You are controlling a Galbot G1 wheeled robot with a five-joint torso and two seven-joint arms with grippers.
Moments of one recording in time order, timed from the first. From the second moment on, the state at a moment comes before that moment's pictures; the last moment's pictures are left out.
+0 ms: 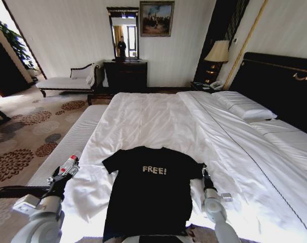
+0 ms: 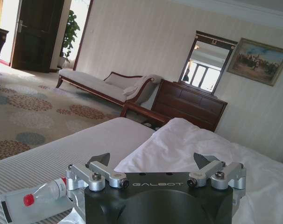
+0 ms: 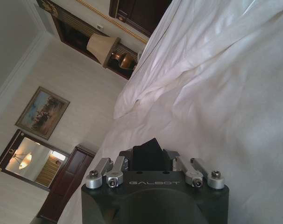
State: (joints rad) left arm 1.75 -1.41 -0.97 -2.36 -0.77 0.26 -0.18; right arm -1.36 1.34 0.64 1.53 1.36 0.24 -0.11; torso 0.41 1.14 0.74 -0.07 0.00
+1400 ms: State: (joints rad) left arm 1.77 -1.42 -0.91 -2.37 -0.70 0.26 -0.19; right arm -1.53 1.41 0.63 1.78 1.27 0.23 0.14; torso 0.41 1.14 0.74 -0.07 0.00
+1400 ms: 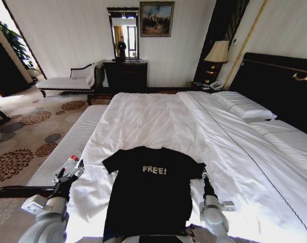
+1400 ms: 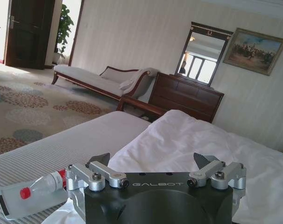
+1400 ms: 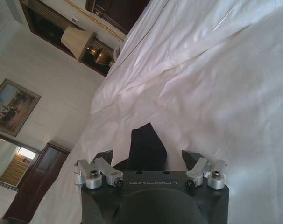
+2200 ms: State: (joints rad) left arm 1.78 -1.43 -0.91 -2.36 -0.69 0.25 -0.19; right arm -1.51 1.41 0.61 1.78 1.26 0.21 0.19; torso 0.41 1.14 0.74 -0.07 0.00
